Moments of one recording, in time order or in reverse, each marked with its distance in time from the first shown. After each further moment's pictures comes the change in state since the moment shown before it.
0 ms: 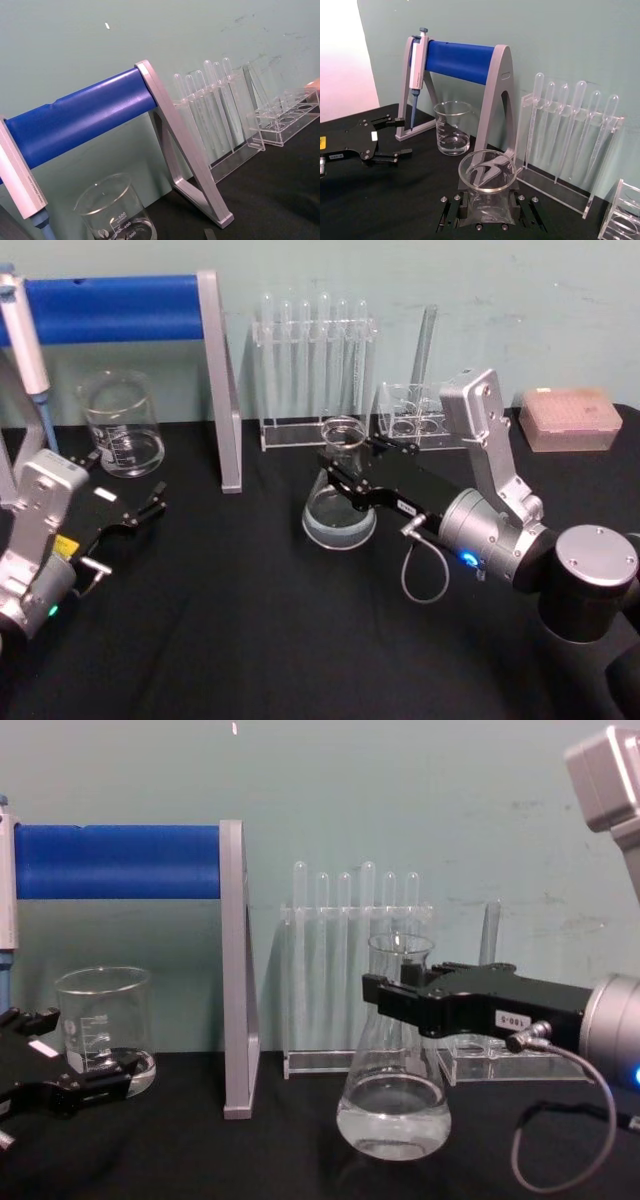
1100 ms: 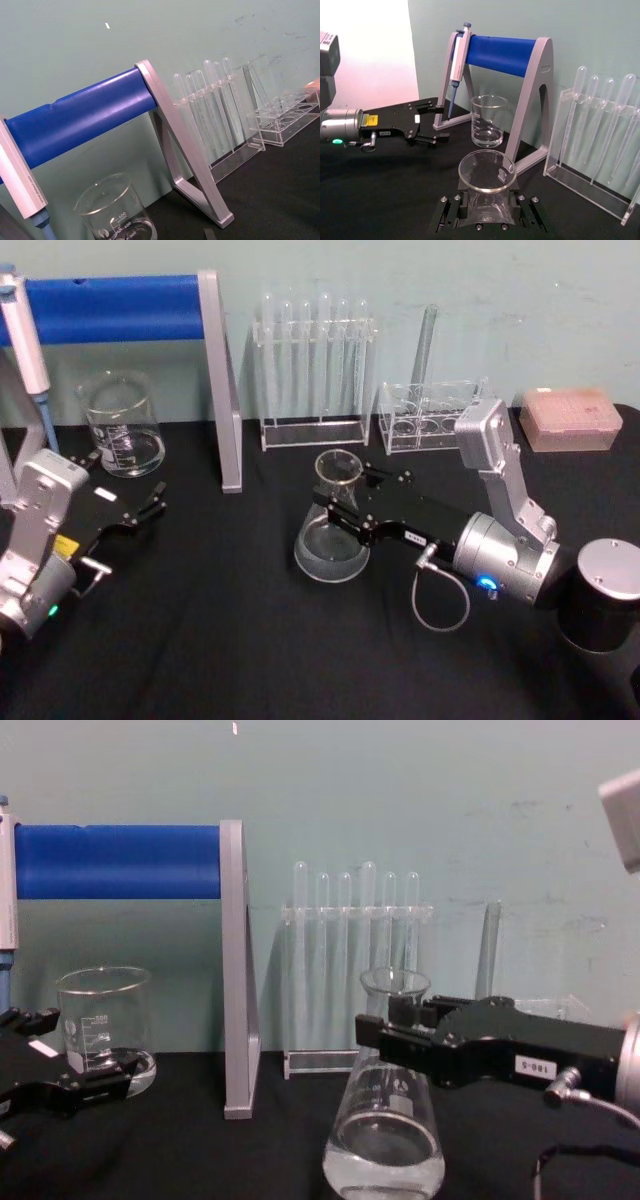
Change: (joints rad) left arm 0.000 0.000 0.000 0.000 0.000 0.000 0.000; right arm 0.021 0.099 -0.070 0.053 0.106 -0.105 0.148
